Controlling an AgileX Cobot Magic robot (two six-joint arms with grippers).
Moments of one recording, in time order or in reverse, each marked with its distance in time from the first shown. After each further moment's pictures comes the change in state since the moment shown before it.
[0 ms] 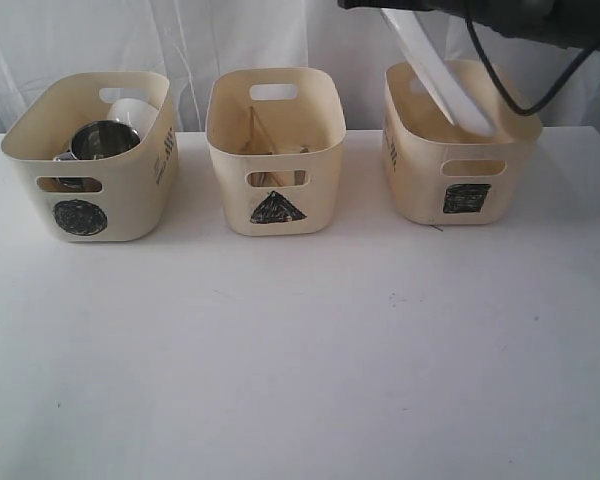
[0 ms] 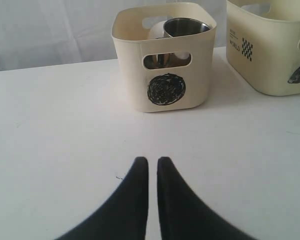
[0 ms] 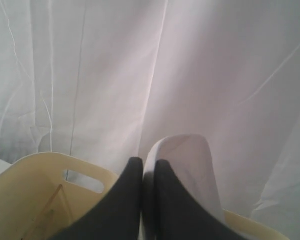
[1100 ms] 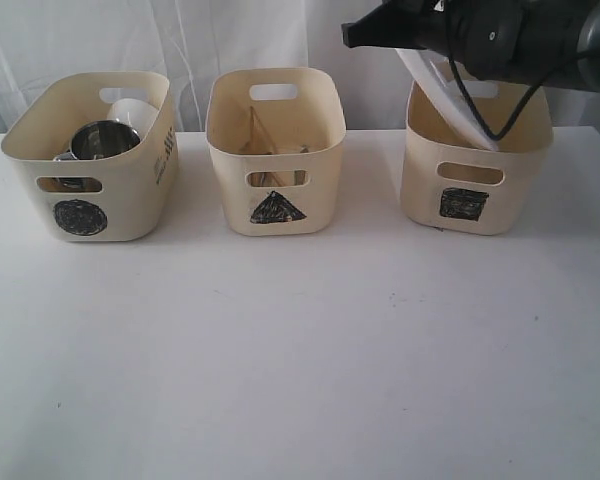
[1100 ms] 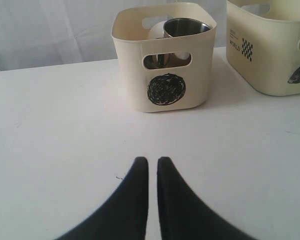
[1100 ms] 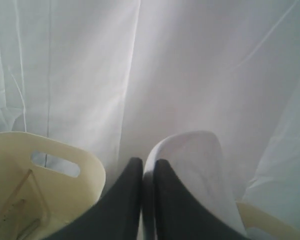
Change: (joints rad) left arm 0.000 0.000 0.000 0.000 0.000 0.000; right arm -0.036 0.139 -0.028 -0.022 -0.081 0.044
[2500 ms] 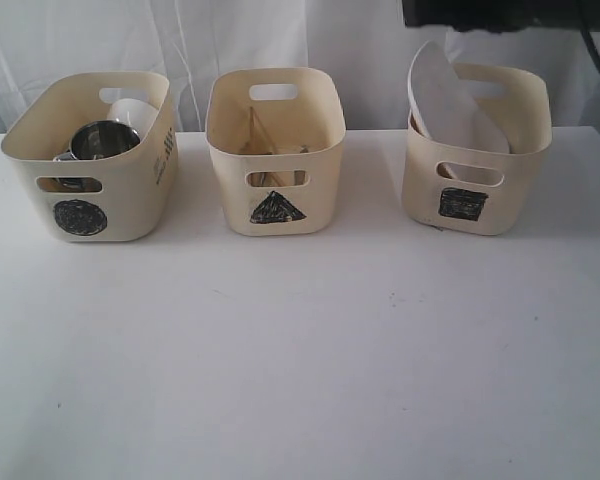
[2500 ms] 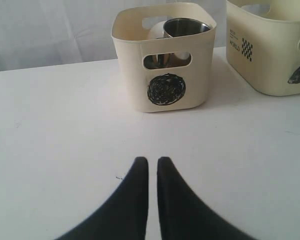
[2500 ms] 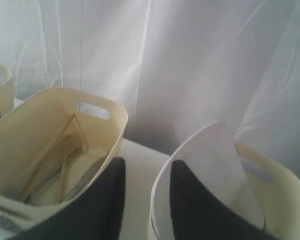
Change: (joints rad) left arm 0.000 0.000 0.000 0.000 0.000 0.000; right arm -0.022 -0.467 0.316 0.002 0.281 0.013
